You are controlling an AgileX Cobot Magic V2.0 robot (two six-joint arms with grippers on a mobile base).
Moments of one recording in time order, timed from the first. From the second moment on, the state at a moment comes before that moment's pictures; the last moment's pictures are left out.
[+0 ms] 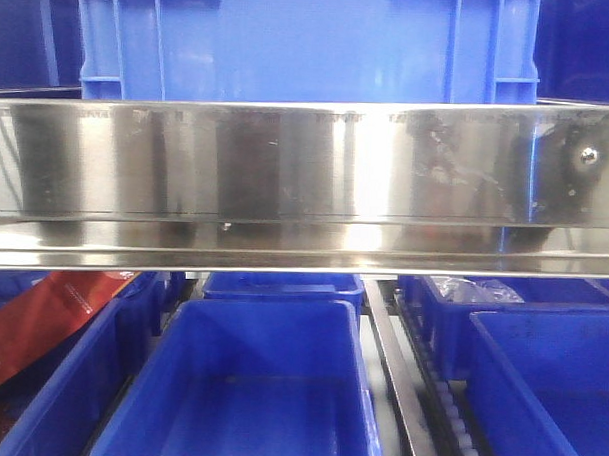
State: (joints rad) left arm -0.47 0.22 -0.48 -0.23 0.07 0.12; right arm 0.08 0.00 0.00 0.08 0.03 -0.08
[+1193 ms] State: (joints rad) left arm -0.06 0.01 -0.01 0.03 0.04 -0.03; right arm 0.08 0.00 0.00 0.08 0.04 -0.08
